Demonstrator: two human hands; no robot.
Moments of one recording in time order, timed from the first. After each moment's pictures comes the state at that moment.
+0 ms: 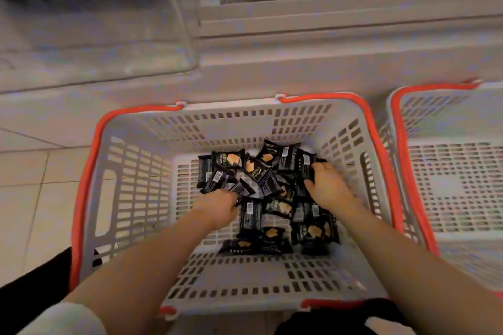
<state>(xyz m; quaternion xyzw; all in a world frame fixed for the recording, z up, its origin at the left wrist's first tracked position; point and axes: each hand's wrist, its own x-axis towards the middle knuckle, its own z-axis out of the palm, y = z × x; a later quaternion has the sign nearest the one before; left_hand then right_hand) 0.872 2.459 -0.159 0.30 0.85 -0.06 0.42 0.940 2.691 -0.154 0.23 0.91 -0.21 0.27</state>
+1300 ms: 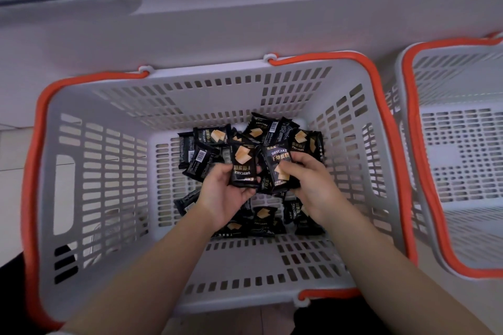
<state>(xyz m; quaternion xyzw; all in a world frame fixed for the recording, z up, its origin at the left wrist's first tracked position) 0.906 2.490 -0.167 -0.29 0.38 0.75 0.46 0.962 2.646 -0.146 0.45 0.48 -0.74 0.13</state>
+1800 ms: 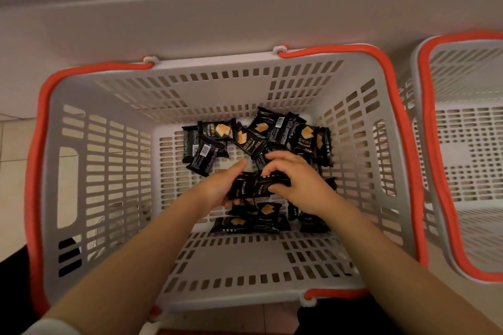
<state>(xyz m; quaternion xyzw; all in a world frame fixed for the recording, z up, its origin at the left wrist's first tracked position) 0.884 2.478 -0.175 -0.17 0.66 0.40 0.61 0.960 2.647 -0.152 0.07 0.85 -0.46 0.23</state>
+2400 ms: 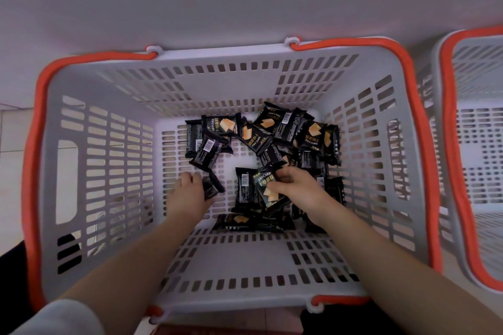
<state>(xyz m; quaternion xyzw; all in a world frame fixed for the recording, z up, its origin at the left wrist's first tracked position) 0.904 2.404 -0.239 0.11 0.92 -0.08 0.37 0.964 2.628 -0.184 0.35 0.64 -0.61 0.32</state>
